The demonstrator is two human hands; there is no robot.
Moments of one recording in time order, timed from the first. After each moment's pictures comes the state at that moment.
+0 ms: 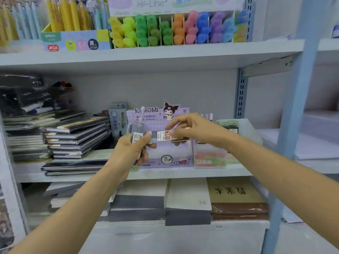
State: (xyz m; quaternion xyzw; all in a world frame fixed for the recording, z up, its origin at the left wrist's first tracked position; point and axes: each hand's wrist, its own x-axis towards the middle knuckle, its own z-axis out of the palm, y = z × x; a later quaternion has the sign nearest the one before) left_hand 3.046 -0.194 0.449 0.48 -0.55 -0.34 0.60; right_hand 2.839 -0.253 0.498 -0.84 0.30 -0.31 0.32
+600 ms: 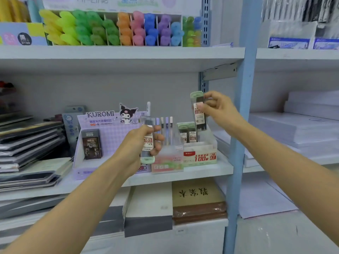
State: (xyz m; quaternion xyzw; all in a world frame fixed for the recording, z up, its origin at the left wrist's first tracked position) left_hand 2.918 -0.225 0.472 0.34 -0.49 -0.55 0.58; right_hand 2.680 -0.281 0.514 -0.71 0.36 -0.56 0.22
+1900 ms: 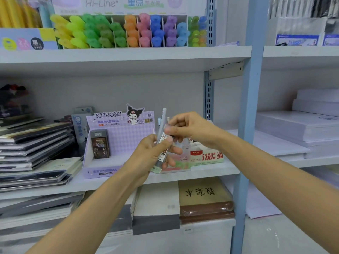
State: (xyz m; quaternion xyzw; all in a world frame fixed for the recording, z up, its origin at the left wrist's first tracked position) left_hand 2.920 -0.219 0.449 0.35 -0.62 -0.47 0.52; right_hand 2.751 -0.258 0.500 -0.80 0.32 -0.38 0.35
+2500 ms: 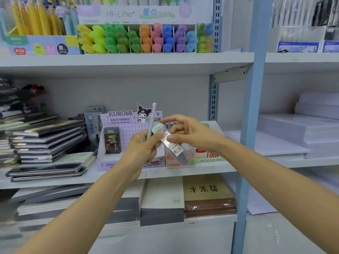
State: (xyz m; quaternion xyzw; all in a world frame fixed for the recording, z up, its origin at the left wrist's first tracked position) left_hand 2.951 -0.195 0.457 0.39 -0.60 -0.40 0.57; right_hand 2.767 -0.233 0.490 -0.83 0.26 -0.35 0.34
